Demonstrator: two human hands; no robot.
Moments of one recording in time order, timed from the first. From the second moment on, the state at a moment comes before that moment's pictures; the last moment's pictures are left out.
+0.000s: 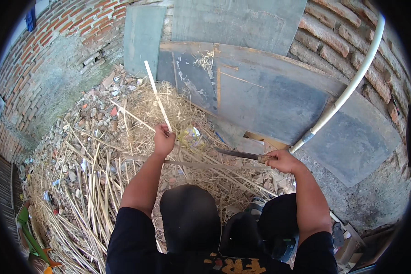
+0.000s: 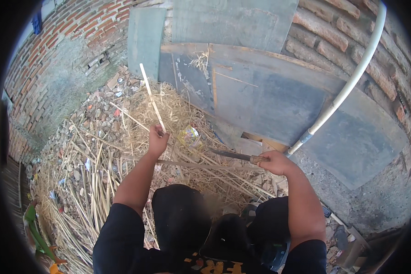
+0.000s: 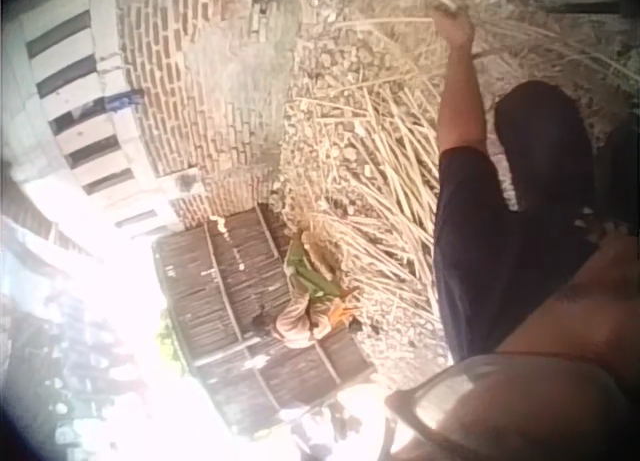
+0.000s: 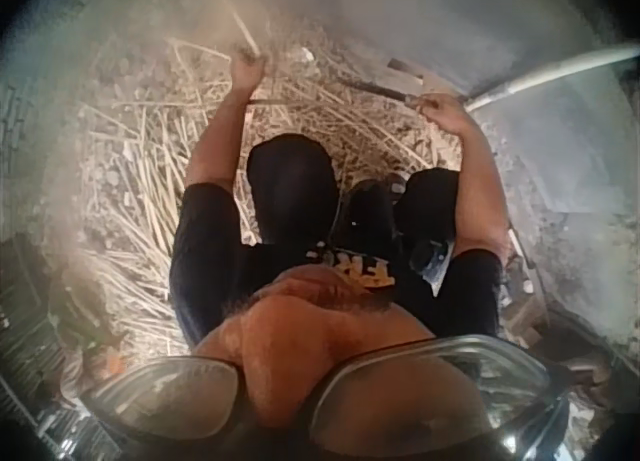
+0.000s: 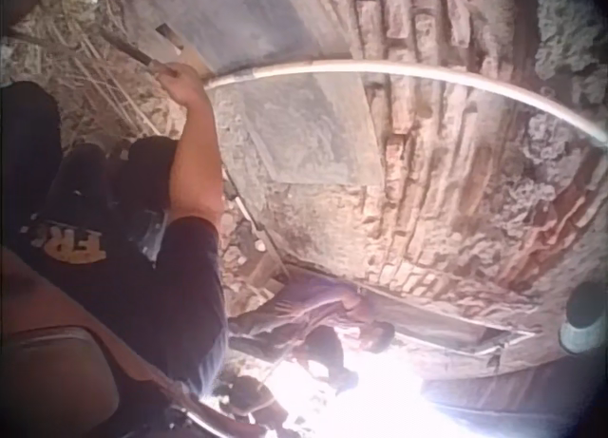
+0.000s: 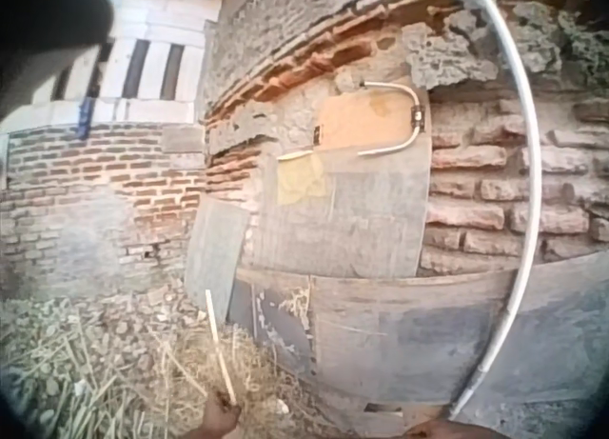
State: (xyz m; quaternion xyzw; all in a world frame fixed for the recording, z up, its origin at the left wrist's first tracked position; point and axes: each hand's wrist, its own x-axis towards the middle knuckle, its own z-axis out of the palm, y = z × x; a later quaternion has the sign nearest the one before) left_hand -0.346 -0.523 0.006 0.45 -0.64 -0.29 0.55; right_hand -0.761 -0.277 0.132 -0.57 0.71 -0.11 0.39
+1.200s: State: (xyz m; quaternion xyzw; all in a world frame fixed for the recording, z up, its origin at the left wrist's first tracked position) left_hand -0.284 -0.271 0.351 0.58 -0.66 -0.23 0.42; right_hand -0.760 -0.258 0.142 -0.67 0.63 -0.16 0.35
